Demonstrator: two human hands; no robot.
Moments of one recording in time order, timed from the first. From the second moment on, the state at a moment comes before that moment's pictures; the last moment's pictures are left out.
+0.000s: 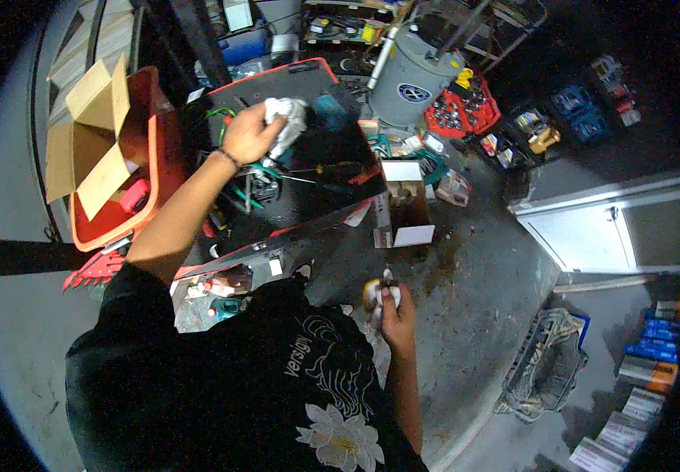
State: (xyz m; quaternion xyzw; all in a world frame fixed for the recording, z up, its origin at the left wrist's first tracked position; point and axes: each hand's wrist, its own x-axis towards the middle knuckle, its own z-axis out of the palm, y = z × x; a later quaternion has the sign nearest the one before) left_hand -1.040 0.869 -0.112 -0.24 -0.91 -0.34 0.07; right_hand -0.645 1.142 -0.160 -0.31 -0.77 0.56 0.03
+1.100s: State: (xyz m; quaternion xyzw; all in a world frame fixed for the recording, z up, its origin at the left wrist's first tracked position) left_hand -0.797 1.134 -0.094 -0.16 -0.42 -0.60 -0.66; right_hand -0.598 1.249 -0.085 -0.41 -0.57 0.63 0.33
